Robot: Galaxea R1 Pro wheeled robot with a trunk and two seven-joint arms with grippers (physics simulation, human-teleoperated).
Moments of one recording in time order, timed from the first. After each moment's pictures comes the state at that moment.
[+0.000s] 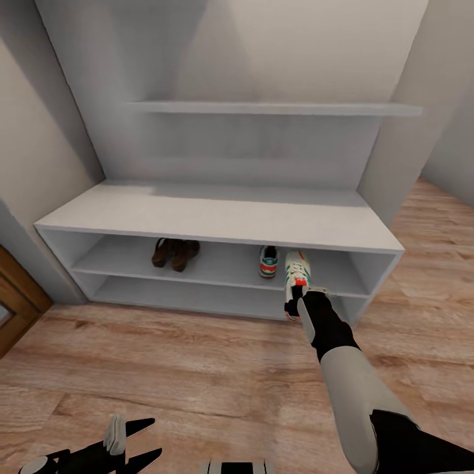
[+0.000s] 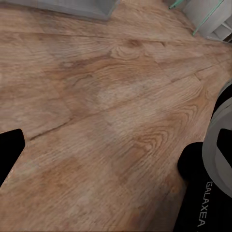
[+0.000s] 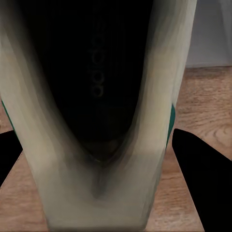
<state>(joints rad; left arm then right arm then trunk) -0.33 0.23 0.29 -0.54 -0.05 -0.23 -1.39 -0.91 0.17 -0.22 -0.73 0.12 0.73 -0.25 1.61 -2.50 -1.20</state>
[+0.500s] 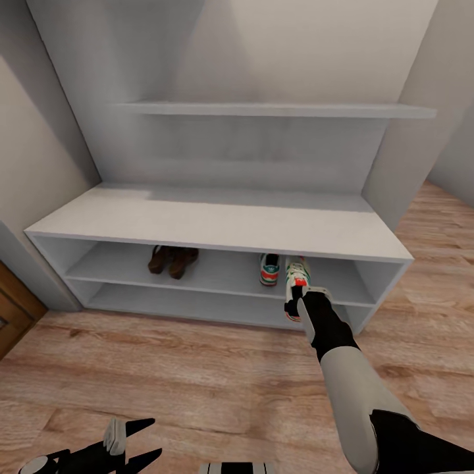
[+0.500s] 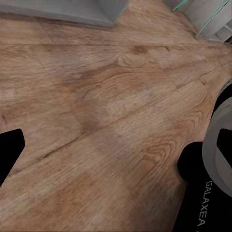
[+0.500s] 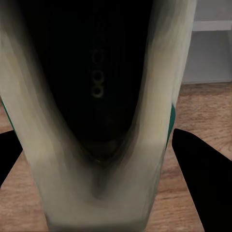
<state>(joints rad) -0.33 0.23 0.29 -0.54 -0.05 -0.24 -1.39 -0.91 0.17 -0.22 -0.72 0.12 0.73 -0.25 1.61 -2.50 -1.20</state>
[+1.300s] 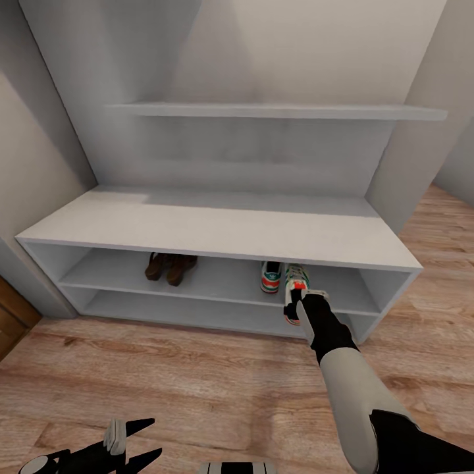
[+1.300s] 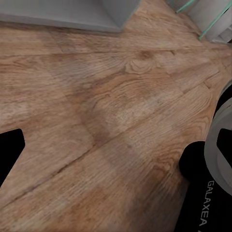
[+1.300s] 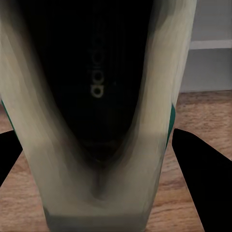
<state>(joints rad) -0.33 0.23 0.29 -0.54 -0.05 -0.24 -1.38 -0.90 0.17 -0.22 -0.70 0.12 0.72 -0.25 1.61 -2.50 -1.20</state>
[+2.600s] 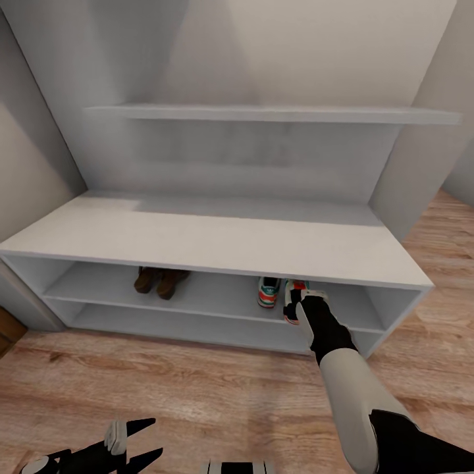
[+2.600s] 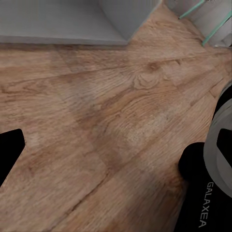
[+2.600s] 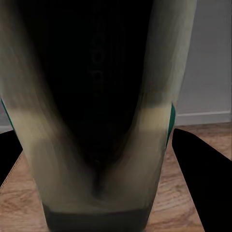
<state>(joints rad) -0.33 0.23 0.29 -0.54 -0.05 -0.24 -1.38 -0.90 0.17 -0.22 -0.68 0.12 0.69 -0.25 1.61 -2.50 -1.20</state>
